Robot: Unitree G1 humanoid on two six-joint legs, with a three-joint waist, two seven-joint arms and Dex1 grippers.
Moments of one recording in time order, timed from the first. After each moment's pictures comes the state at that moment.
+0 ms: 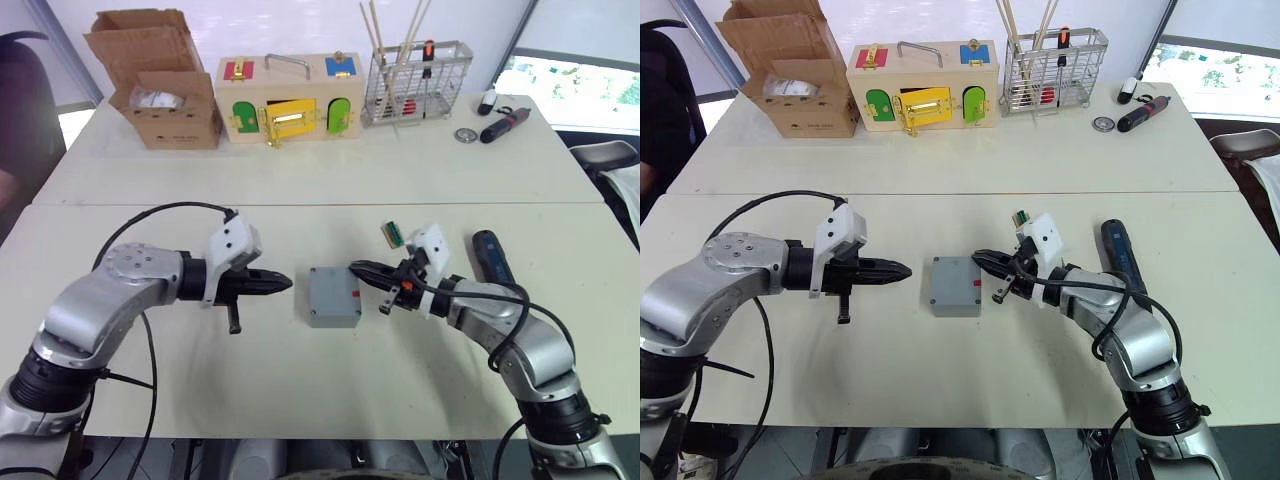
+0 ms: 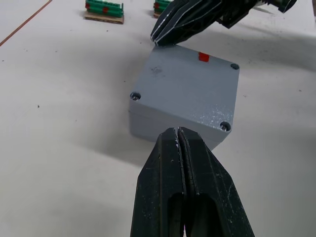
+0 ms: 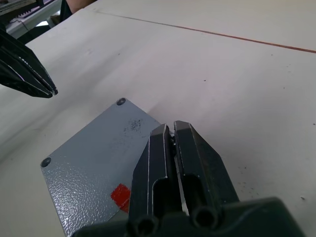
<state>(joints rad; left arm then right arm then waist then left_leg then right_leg) -0.39 0.82 -0.11 -0.45 -0.56 0.82 -0.98 -0.23 -0.51 0.11 -0.42 0.42 0.67 0.63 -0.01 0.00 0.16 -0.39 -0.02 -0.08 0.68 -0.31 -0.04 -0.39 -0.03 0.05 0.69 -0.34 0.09</state>
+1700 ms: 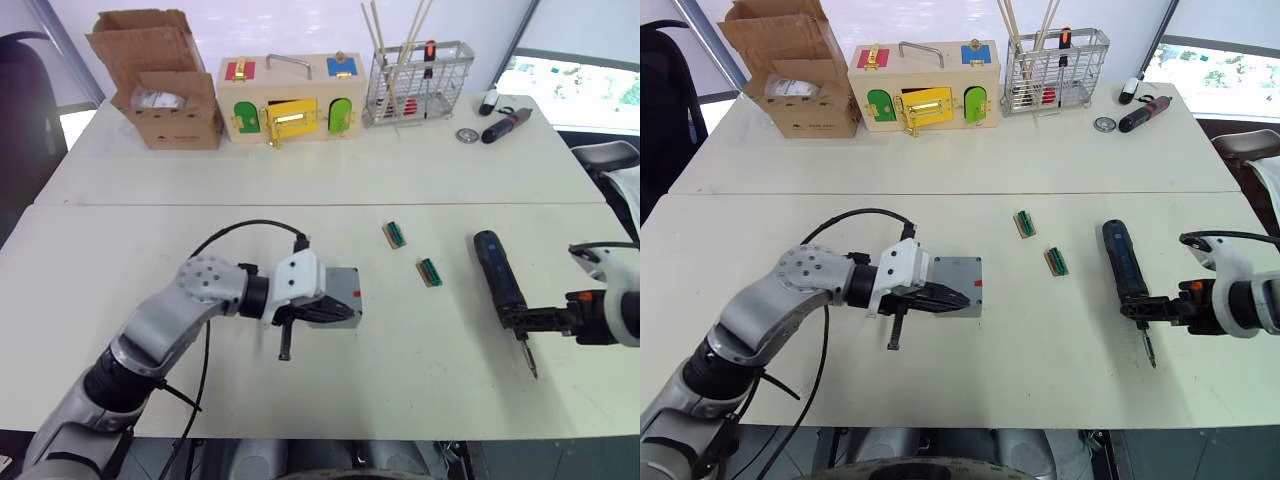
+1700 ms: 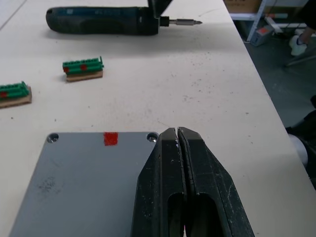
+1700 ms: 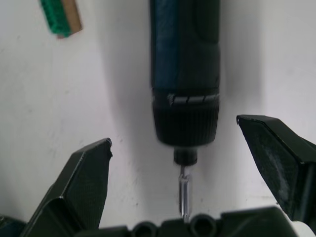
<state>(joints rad) -0.43 0.63 -0.35 -0.50 -0.41 0.63 -1.03 -0.24 -1.23 -0.29 -0.06 1.11 1.61 0.40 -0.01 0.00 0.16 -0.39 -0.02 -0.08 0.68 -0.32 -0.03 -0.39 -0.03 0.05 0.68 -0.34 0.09</state>
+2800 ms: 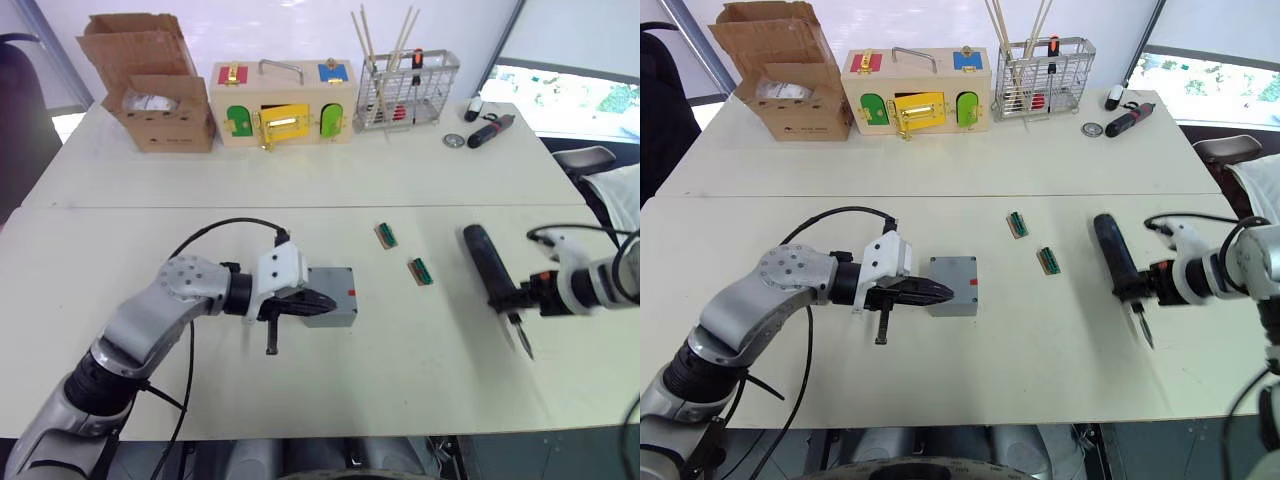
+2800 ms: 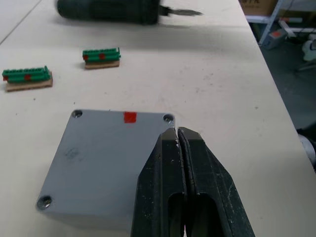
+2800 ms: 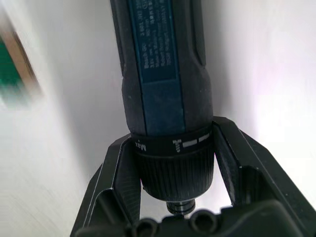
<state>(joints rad) -0.44 0.69 -0.26 -0.45 -0.46 0.64 -1.03 -0.65 -1.00 -0.12 0.29 0.64 1.54 0.61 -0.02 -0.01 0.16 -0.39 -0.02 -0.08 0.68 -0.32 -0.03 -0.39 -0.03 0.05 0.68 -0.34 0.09</state>
